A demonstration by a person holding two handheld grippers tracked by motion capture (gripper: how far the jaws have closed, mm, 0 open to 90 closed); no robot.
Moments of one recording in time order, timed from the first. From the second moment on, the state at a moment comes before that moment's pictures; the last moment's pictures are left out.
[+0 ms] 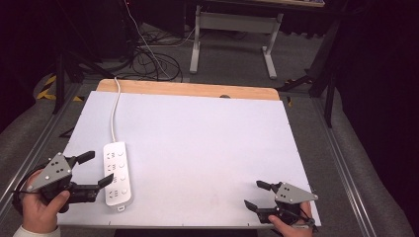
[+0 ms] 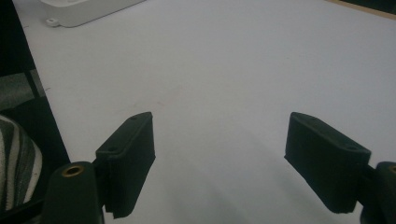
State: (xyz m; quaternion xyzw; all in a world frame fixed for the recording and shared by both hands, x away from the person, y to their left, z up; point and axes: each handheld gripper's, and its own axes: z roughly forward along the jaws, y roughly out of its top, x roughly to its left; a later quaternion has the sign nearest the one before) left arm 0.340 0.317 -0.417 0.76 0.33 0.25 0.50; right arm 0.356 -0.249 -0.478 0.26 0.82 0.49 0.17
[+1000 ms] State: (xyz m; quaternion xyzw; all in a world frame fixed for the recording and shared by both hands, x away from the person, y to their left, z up) left arm 0.325 0.344 -0.480 0.76 0.31 0.23 0.52; right arm 0.356 -0.251 -0.478 0.26 0.81 0.50 0.17
